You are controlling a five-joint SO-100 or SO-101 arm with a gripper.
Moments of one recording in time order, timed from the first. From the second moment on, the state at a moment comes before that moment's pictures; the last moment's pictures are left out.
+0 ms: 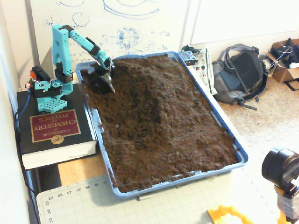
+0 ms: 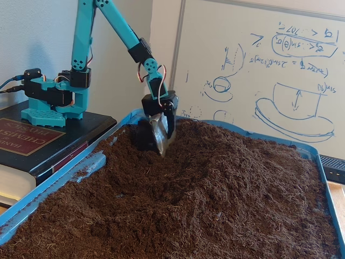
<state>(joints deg) -24.3 83.2 133.7 11.5 17.9</state>
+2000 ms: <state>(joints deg) -17.4 100.7 116.6 11.2 17.5</state>
